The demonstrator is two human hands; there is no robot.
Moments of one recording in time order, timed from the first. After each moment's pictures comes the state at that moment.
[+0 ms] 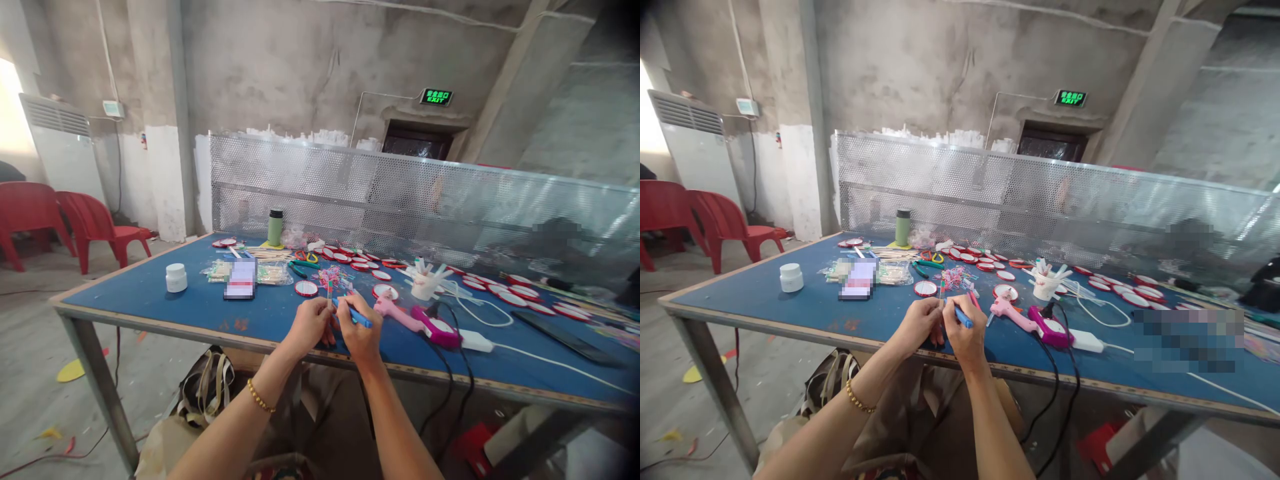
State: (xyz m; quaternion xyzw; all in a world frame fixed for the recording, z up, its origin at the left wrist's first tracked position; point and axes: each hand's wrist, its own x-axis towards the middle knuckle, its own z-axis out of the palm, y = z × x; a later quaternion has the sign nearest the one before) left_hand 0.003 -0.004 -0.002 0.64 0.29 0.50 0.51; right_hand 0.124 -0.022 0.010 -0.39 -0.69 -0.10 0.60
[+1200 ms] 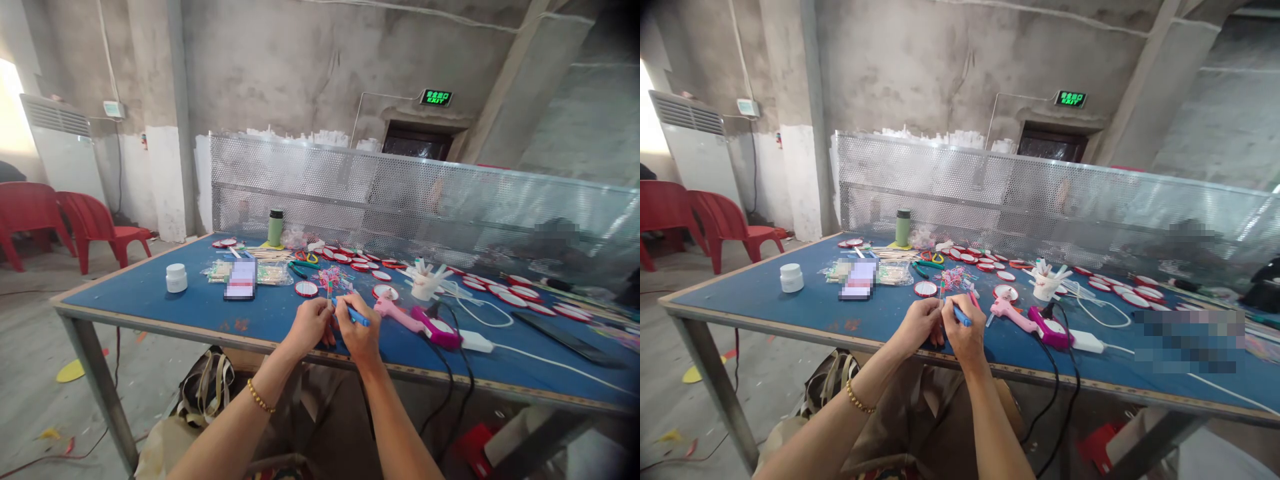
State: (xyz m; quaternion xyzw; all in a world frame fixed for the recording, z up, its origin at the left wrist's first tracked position) left_hand 0.003 -0.005 0.000 0.64 0.30 0.50 0.51; right_hand 0.124 -0.022 0.011 -0.39 -0.69 -0.09 0.60
